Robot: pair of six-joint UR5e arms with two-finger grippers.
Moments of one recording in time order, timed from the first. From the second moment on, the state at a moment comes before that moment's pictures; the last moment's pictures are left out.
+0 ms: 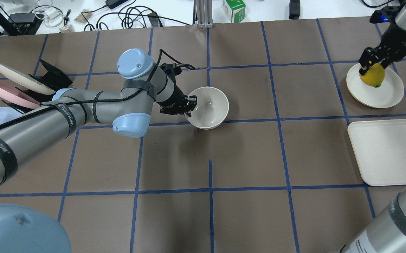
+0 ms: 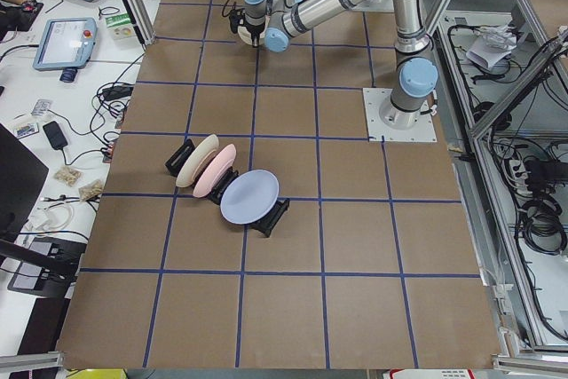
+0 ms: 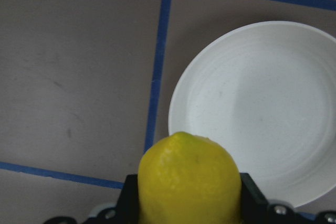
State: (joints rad) left arm -1.74 -2.00 -1.86 -0.73 1.29 -0.25; right arm 1.16 -1.07 1.38 -1.78 -1.56 -0.56
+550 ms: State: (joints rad) left arm -1.74 -2.02 -1.88 -0.72 1.32 -0.26; right arm 1.30 -1.16 1.38 -1.68 -1.49 -0.36
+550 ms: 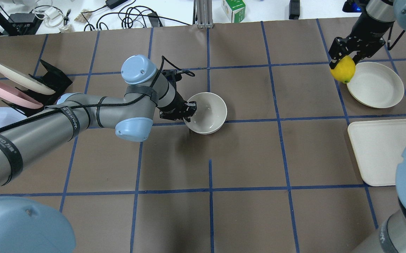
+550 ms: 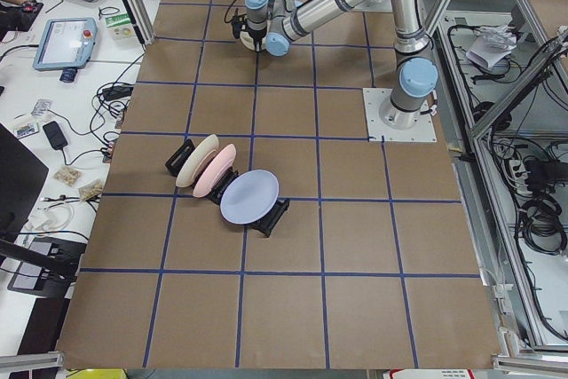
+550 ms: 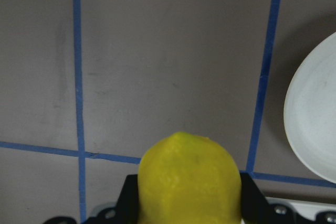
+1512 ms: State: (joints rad) left arm -1.63 -1.77 -1.67 -1.29 1.50 -0.08; right arm 1.67 -1.22 1.39 -1.63 -1.48 0.16
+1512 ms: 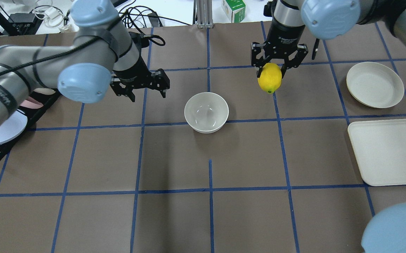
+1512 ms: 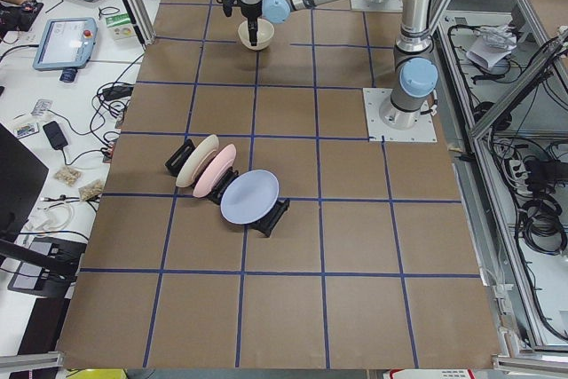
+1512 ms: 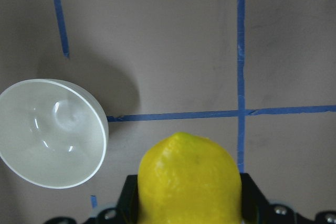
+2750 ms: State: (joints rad) left arm -1.54 -1.63 -1.52 -1.57 1.55 0.04; right arm 1.91 -1.09 1.58 -2.13 -1.48 0.47
